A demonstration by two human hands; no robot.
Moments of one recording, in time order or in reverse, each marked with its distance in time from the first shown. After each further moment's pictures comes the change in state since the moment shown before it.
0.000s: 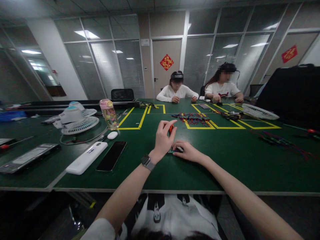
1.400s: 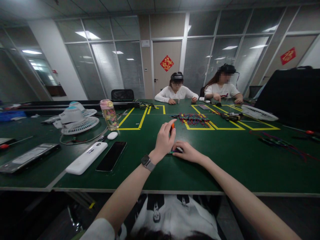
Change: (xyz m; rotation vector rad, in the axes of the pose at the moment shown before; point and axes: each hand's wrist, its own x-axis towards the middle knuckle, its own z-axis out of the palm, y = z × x) left_hand 0.000 0.003 -0.002 -0.048 -0.124 -0.019; right_hand 0.000 0.000 -0.001 0.007 -0.012 0.007
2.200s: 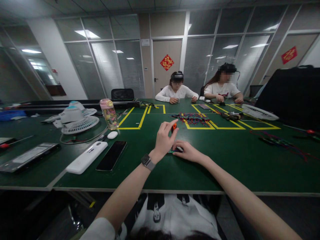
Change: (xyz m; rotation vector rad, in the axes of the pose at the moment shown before) left_hand 0.000 -0.002 0.002 0.055 0.047 0.040; right_hand 0.000 -0.001 0.000 -0.009 0.006 0.001
